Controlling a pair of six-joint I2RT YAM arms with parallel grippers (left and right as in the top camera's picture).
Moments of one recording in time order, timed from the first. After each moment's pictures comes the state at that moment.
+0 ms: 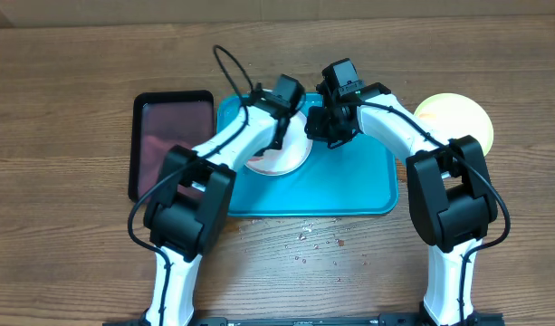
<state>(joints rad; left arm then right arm) -0.50 2.20 1.58 -0.75 -0.41 -0.38 0.36 2.15 1.55 -0.63 -0.31 0.43</state>
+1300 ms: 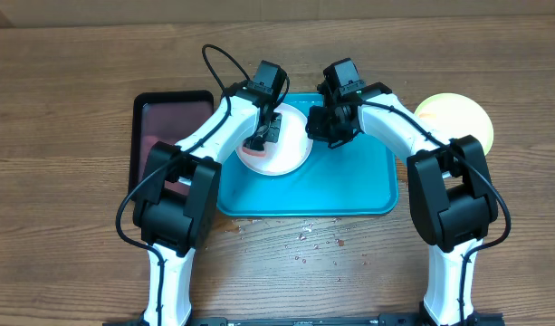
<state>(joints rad) -0.40 2.20 1.63 -0.77 -0.14 -0.23 0.35 2.15 1.55 -0.64 -0.31 0.43</state>
